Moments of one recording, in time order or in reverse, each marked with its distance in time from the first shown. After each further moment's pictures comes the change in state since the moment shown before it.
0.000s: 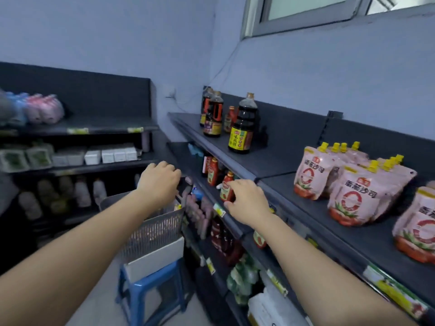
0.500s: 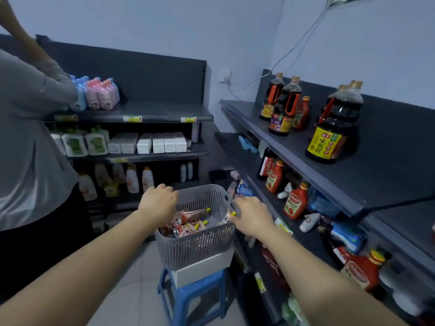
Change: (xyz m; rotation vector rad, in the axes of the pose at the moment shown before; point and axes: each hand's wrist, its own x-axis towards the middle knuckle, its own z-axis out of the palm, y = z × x) left_hand 0.017 -0.172 0.175 -0.038 -0.282 -0.170; right_hand 0.167 -0.114 0.162 0.076 -0.261 -0.097
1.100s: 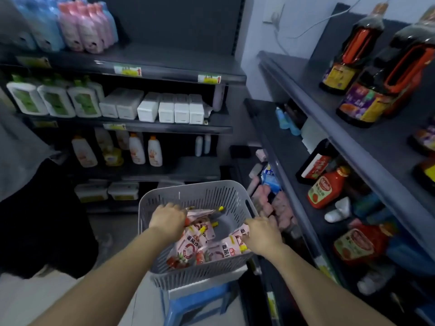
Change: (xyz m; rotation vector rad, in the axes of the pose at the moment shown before) left_hand 0.172 0.008 0.195 -0.136 -0.378 -0.109; right_hand 0.203 0.076 0.158 -0.134 -0.359 -0.023
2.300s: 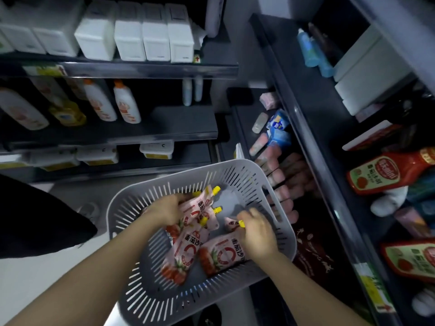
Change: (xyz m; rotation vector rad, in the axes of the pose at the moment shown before) left_hand 0.148 -0.030 0.106 -0.628 -0.448 -0.025; right_hand 0.094 -0.023 0.090 0.220 -0.034 0.103
